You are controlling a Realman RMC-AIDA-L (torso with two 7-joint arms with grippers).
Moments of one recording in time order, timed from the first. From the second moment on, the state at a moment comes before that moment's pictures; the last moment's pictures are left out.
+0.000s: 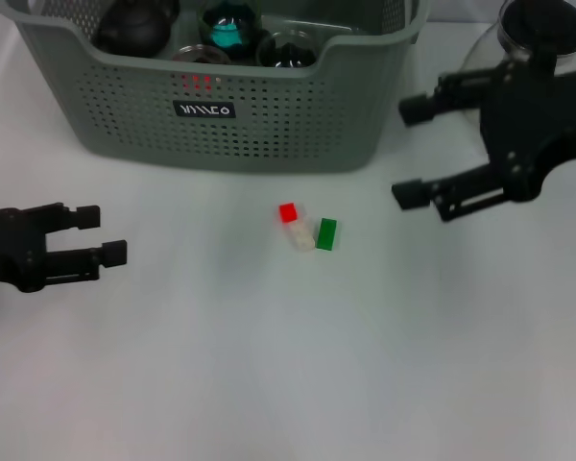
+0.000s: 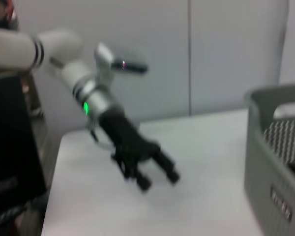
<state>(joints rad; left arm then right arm) -0.31 -2.05 0.37 0.82 2.20 1.83 -1.50 0.56 2.08 -1.03 -1.38 -1.96 -1.81 1.87</state>
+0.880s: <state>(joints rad) -0.31 -2.06 0.29 0.77 2.19 1.83 -1.46 0.92 2.10 -1.62 -0.98 -2.29 -1.41 2.13</state>
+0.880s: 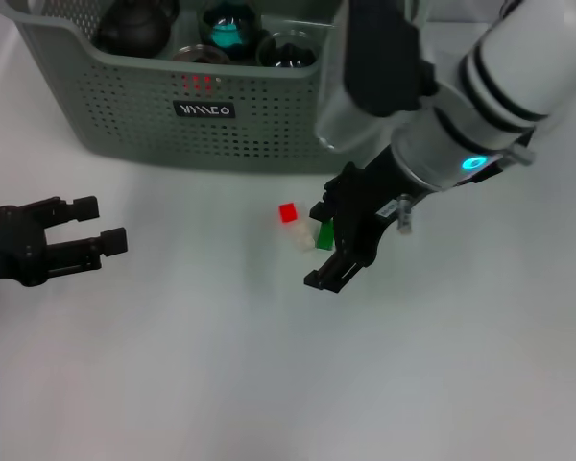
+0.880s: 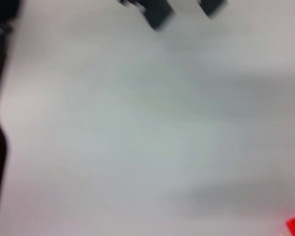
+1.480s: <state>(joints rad) -0.32 -2.06 0.29 0.75 2.19 1.81 -1.46 0.98 2.10 -1.71 -0.87 -2.32 -1.25 2.28</state>
